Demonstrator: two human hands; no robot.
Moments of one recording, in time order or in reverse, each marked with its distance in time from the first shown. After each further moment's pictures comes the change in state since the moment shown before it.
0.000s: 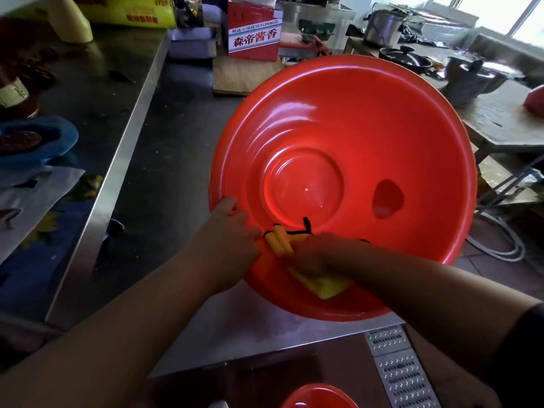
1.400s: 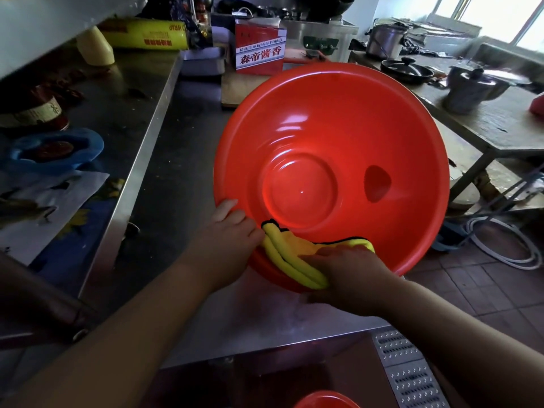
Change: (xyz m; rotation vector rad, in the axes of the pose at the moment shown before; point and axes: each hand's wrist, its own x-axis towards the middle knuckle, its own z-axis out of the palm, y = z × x) left_hand -0.012 0.009 0.013 0.026 0.191 -0.199; right_hand -0.092 0.016 0.025 -0.277 0.539 -0.250
